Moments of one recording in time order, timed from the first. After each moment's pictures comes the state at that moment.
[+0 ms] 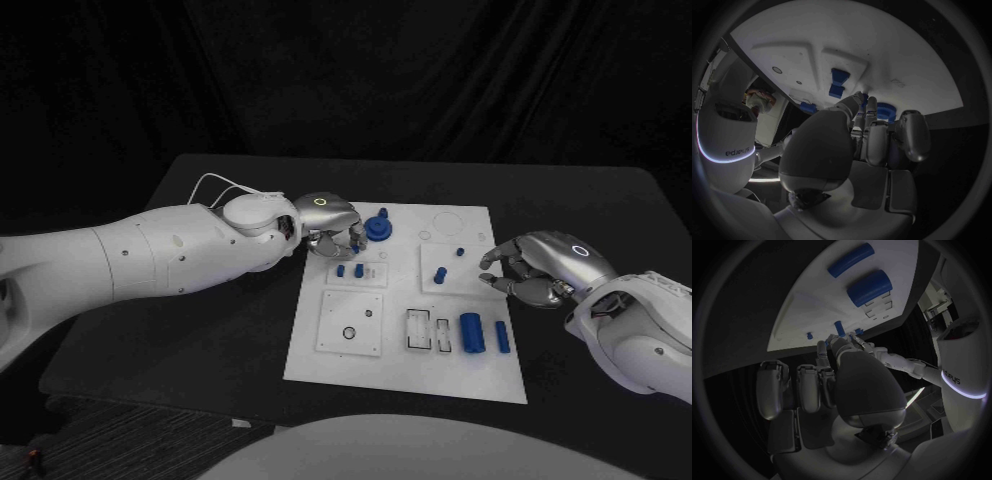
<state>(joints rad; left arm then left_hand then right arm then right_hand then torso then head) 1.23 -0.66 -0.21 1.25 -1.65 -0.28 0.28 1.45 -0.08 0.33 0.04 0.15 1.04 0.06 0.06 0.31 1.10 0.01 0.14 0.27 1.42 -0.06 1.40 1.17 0.06 1.40 0.06 1.23 1.31 1.18 -1.14 -0.25 1.84 -1.66 -0.53 -0.25 1.35 -0.03 0.18 0.14 0.32 0.99 0.09 0.08 0.50 1.47 0.01 1.56 1.31 1.46 -0.06 1.50 1.31 0.02 1.47 0.05 1.44 1.31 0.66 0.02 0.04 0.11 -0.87</state>
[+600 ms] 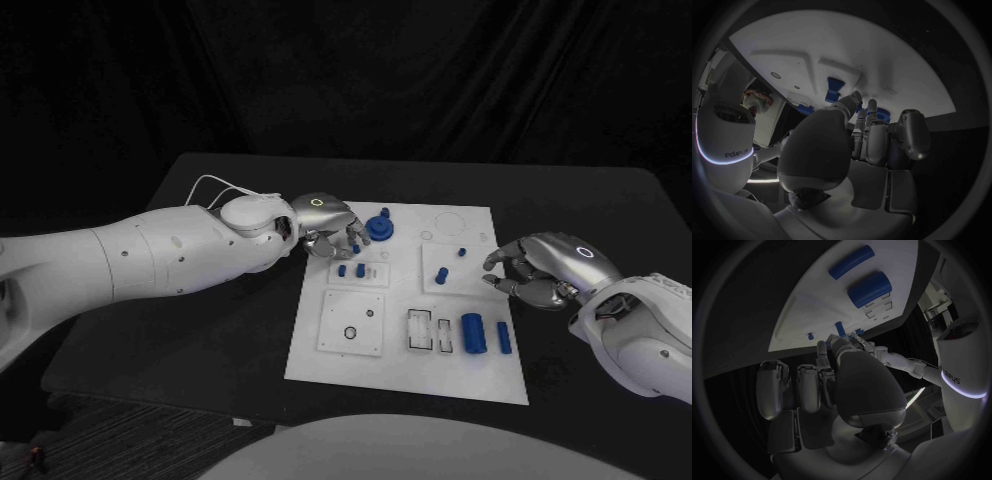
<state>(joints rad) 1.23 -0.67 -0.22 1.24 -1.65 -0.29 0.26 1.42 -0.11 0.33 0.07 0.11 0.84 -0.01 0.06 0.26 1.07 0.02 0.11 0.26 1.42 -0.06 1.40 1.17 0.06 1.40 0.06 1.22 1.31 1.18 -1.14 -0.25 1.84 -1.66 -0.53 -0.25 1.35 -0.03 0.18 0.14 0.32 0.99 0.09 0.08 0.50 1.47 0.01 1.56 1.31 1.46 -0.06 1.50 1.31 0.02 1.47 0.05 1.44 1.31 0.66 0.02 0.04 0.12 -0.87</state>
